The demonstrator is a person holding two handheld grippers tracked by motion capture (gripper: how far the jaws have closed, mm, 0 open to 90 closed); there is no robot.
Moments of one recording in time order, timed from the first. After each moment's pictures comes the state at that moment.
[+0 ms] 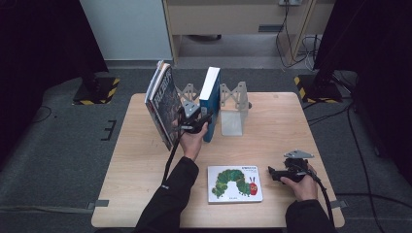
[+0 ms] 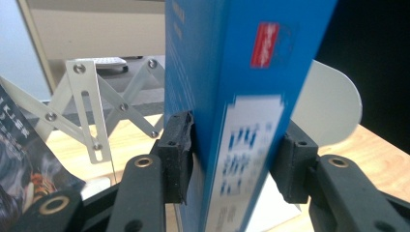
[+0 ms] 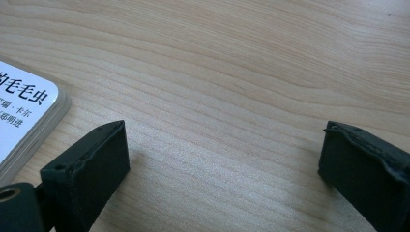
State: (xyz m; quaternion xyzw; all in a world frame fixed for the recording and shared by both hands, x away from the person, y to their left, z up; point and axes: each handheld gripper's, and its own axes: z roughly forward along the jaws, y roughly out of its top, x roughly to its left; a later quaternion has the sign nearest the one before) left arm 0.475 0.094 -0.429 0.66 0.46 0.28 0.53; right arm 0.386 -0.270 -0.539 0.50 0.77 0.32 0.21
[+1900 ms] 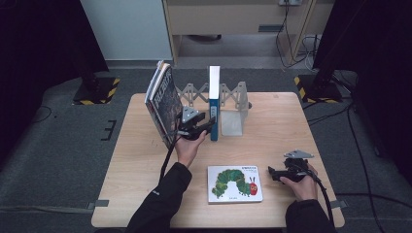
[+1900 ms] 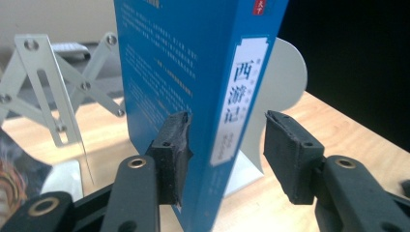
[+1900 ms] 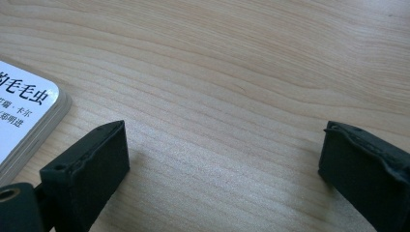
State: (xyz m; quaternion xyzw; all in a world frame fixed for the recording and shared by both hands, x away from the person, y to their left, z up) left arm 0.456 0.102 -0.426 0.70 0.43 0.21 0.53; right arm 0.386 -0.270 -0.539 0.50 0.77 0.32 0.21
